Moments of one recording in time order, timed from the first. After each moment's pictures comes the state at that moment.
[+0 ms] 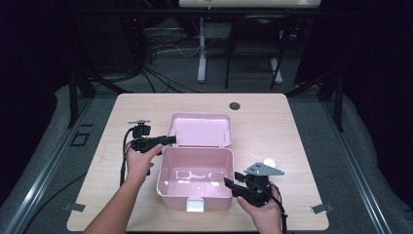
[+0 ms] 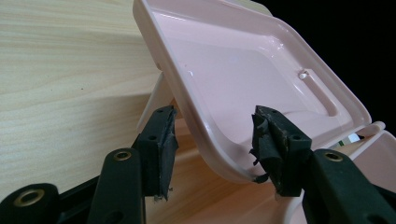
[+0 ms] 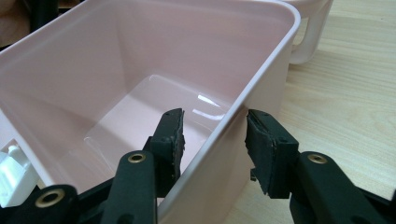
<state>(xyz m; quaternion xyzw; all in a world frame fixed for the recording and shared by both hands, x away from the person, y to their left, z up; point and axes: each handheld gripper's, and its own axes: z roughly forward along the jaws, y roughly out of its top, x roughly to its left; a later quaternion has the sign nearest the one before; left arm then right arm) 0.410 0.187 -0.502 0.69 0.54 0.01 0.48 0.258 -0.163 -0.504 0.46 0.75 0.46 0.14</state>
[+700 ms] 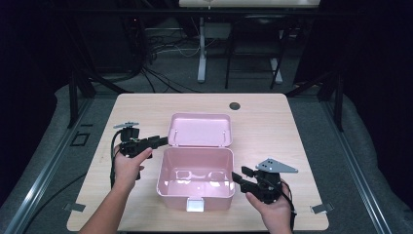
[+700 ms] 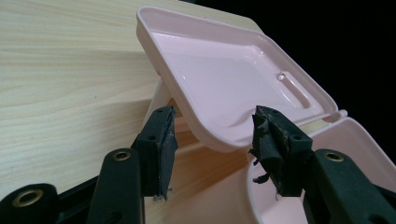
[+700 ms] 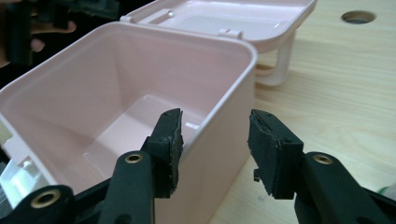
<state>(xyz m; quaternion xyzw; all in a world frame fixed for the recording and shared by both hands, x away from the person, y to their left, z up) 0.382 0.211 -0.484 0.69 0.51 0.04 0.51 0.258 -0.186 -0.485 0.46 0.73 0.48 0.15</state>
